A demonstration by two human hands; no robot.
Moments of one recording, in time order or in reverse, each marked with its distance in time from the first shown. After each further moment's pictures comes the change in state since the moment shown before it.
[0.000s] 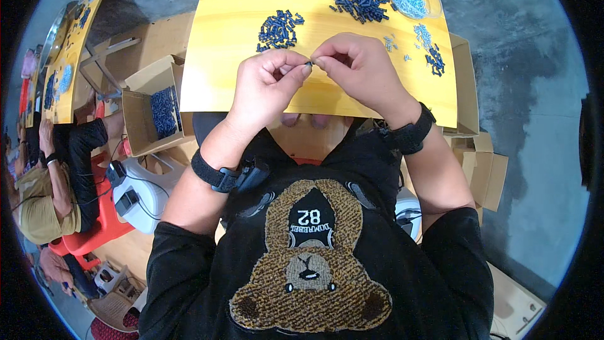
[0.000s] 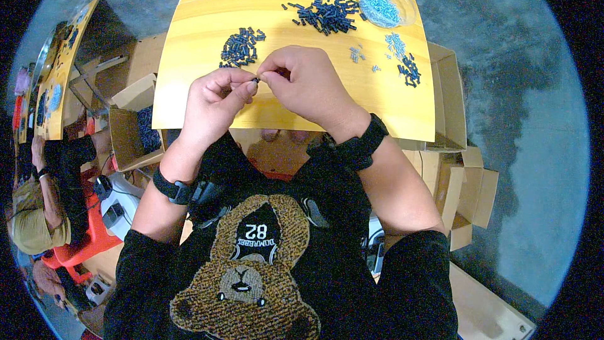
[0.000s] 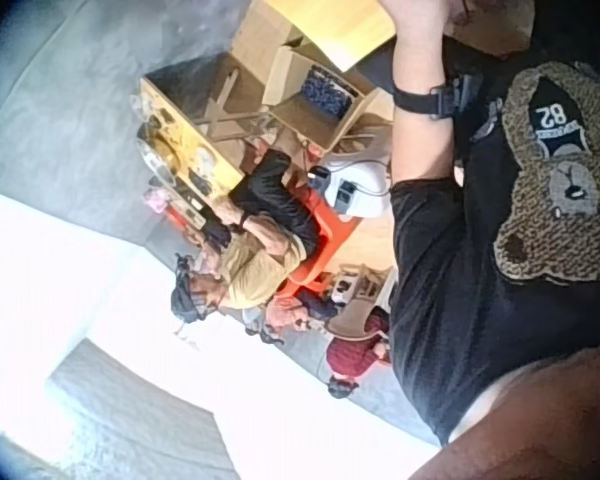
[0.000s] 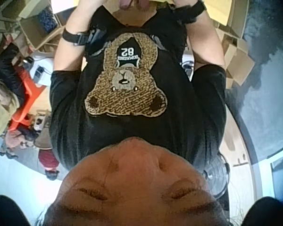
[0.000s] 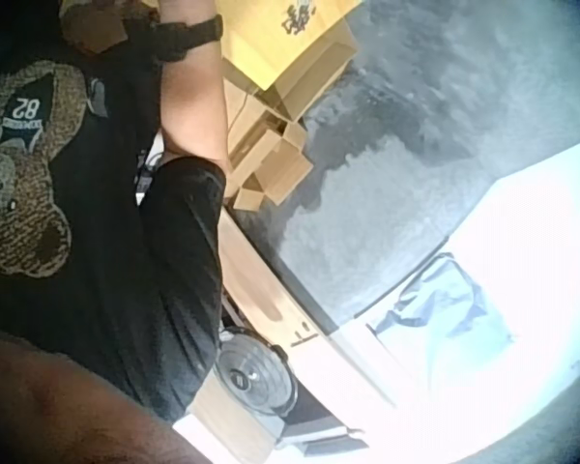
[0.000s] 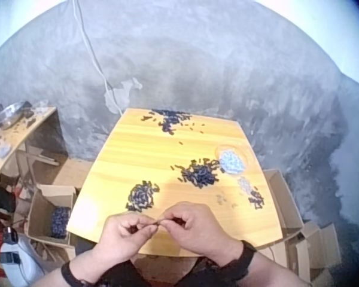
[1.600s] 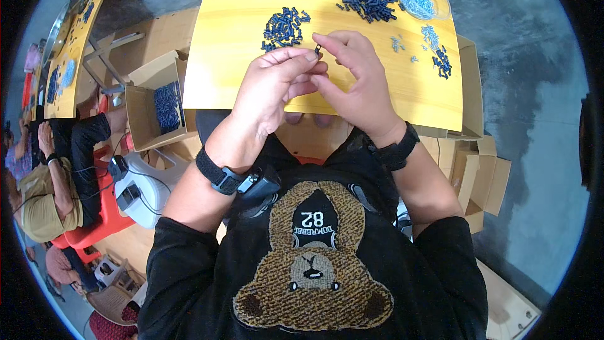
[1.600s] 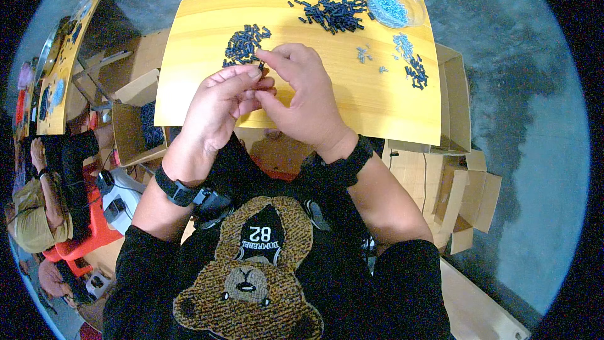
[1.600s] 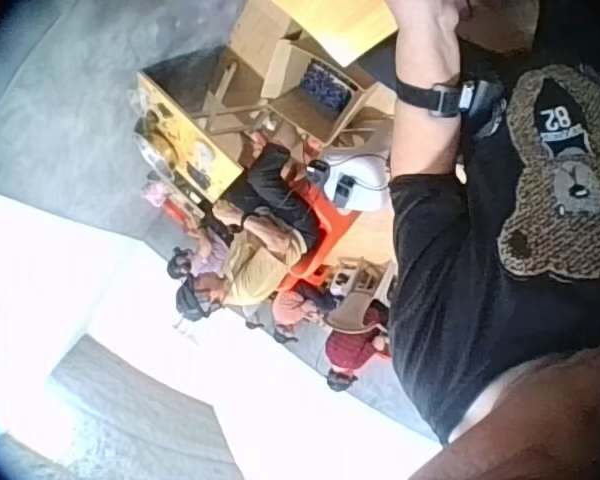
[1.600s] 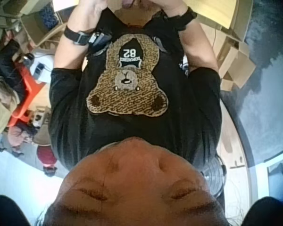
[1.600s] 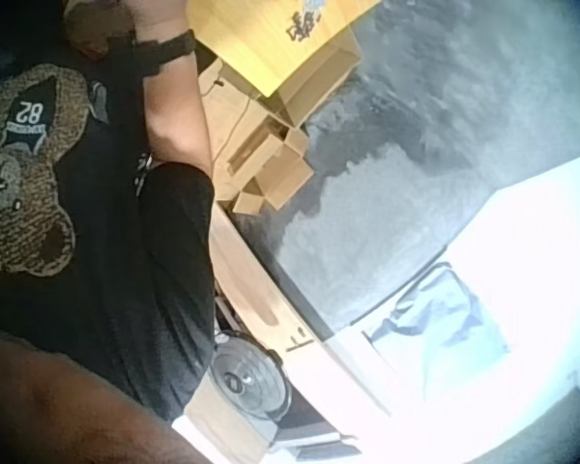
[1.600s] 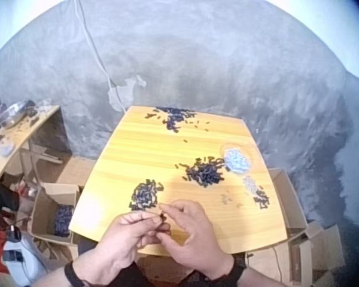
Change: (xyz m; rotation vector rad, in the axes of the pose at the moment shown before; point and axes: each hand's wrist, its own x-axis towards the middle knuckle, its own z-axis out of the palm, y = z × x) left_hand 0.006 0.012 0.006 -0.634 0.047 -0.414; right_hand -0.014 0.011 0.023 -0.105 0.261 -0.324
